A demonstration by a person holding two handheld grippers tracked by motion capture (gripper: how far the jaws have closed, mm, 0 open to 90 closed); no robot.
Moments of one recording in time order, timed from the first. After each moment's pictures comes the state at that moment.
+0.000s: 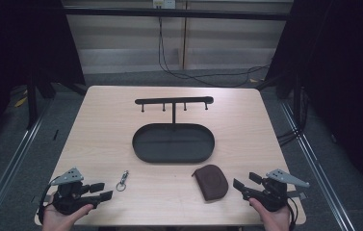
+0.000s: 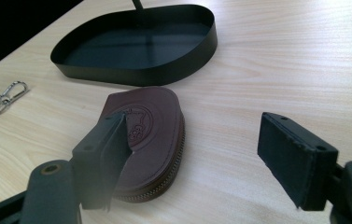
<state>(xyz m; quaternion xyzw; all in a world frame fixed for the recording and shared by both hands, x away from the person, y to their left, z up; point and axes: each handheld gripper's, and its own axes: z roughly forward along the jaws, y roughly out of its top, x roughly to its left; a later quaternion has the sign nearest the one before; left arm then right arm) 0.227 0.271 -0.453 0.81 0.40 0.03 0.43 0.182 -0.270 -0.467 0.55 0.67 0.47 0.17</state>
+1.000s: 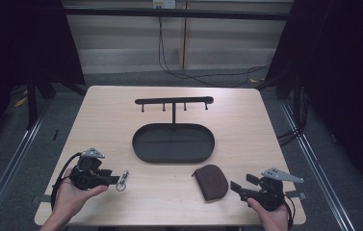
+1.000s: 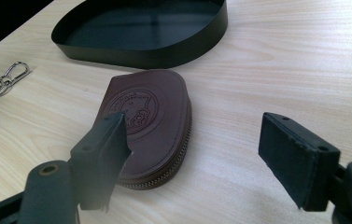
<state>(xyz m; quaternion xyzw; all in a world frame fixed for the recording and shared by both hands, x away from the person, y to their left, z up) 0.281 0.234 -0.435 0.86 0.42 0.03 0.30 0.188 -0.267 -0.470 0.55 0.69 0.45 0.15</state>
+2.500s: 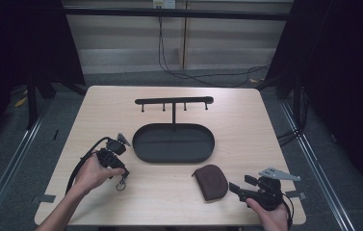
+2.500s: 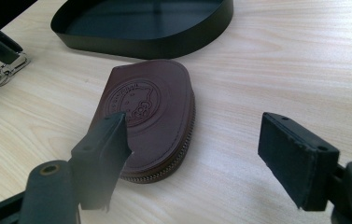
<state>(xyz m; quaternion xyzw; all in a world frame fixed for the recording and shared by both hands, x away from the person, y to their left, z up) 0.351 0.182 -0.456 0.90 0.43 -0.06 0.11 0.191 -0.265 -0.471 0.55 0.70 0.44 0.13</state>
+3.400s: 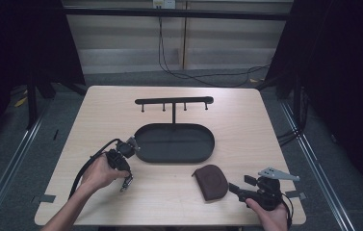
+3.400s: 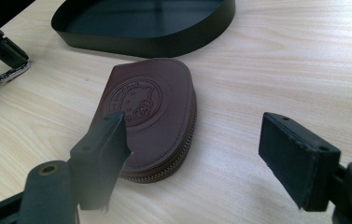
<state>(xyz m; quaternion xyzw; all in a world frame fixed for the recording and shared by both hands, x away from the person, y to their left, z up) 0.349 0.158 -0.461 0.92 0.39 -0.05 0.06 0.192 -0.264 -0.472 0.54 0.70 0.44 0.13</state>
